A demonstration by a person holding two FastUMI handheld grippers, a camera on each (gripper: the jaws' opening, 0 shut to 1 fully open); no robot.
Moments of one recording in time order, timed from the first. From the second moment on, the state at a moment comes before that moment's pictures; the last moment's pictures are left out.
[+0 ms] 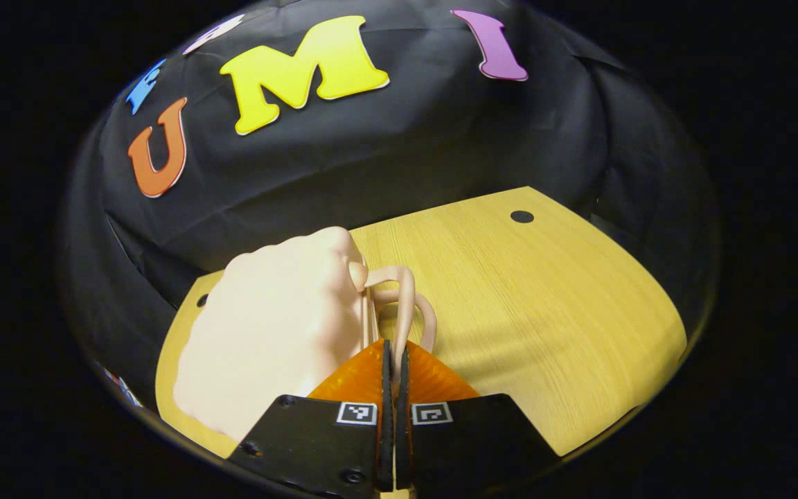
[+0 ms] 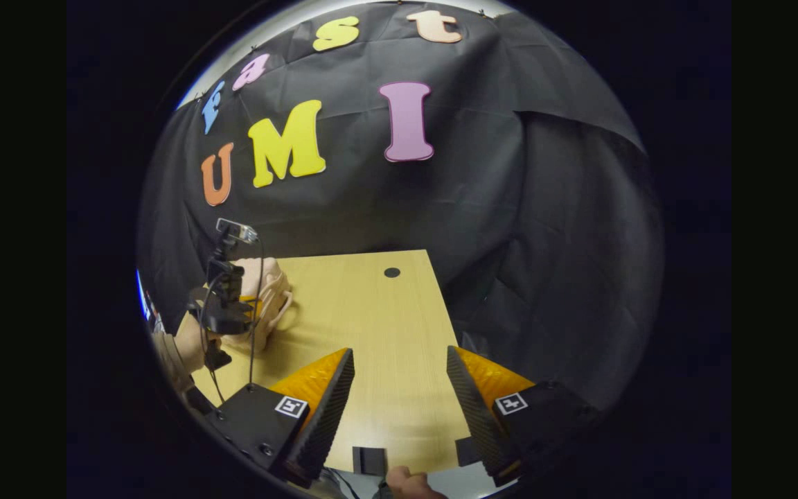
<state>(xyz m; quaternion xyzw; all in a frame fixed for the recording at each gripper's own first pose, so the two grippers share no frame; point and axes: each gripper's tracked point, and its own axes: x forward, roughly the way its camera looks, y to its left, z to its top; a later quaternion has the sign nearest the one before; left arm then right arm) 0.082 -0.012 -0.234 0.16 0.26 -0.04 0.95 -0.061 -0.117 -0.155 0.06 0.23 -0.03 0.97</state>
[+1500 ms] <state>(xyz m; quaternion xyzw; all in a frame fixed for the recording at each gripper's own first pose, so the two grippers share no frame) -0.025 0.161 -0.005 -0.02 0.06 0.02 1.00 0.015 0.126 -0.020 0.00 0.09 0.02 1.00</state>
